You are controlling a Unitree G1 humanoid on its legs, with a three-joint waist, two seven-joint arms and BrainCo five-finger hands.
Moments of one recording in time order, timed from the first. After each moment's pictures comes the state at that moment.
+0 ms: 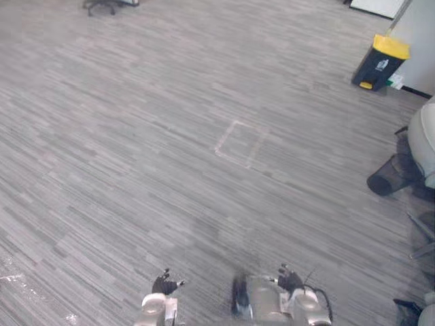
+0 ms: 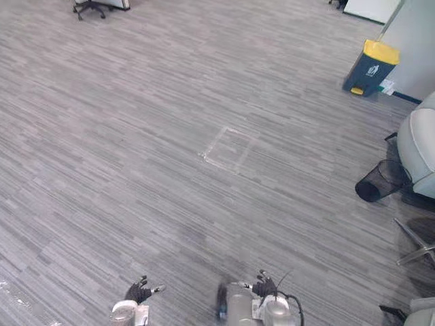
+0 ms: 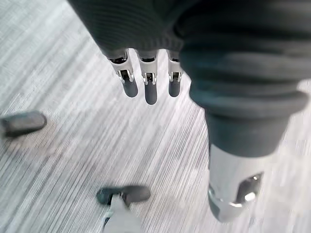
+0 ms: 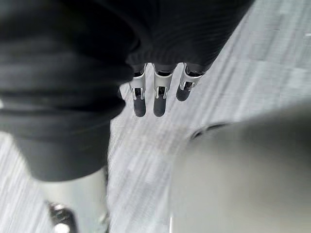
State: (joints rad) left arm -0.01 0.01 0.05 1.06 0.06 -0.07 0.08; right arm -0.04 -0.06 -0.16 1.02 -0.07 -0.07 -0.04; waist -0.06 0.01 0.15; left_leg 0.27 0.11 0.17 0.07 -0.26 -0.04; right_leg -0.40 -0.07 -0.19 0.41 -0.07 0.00
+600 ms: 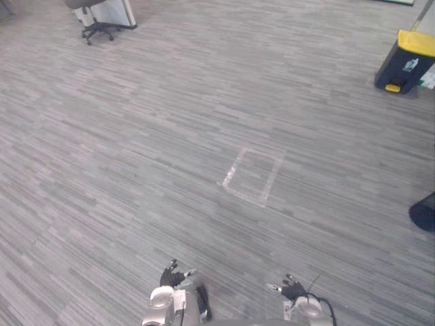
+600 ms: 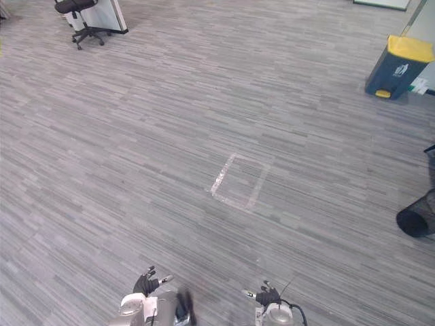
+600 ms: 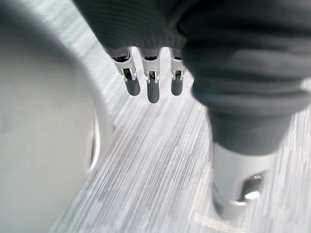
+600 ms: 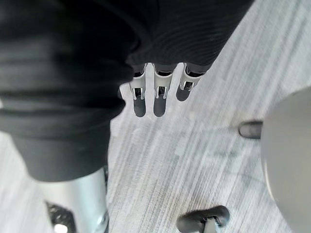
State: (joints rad) left arm -0.01 0.00 0.12 0.98 0.07 -0.08 0.09; right arm 0.00 -0.03 -0.17 1.07 -0.06 -0.04 -0.05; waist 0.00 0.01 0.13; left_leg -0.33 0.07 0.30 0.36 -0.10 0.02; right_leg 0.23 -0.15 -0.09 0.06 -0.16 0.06
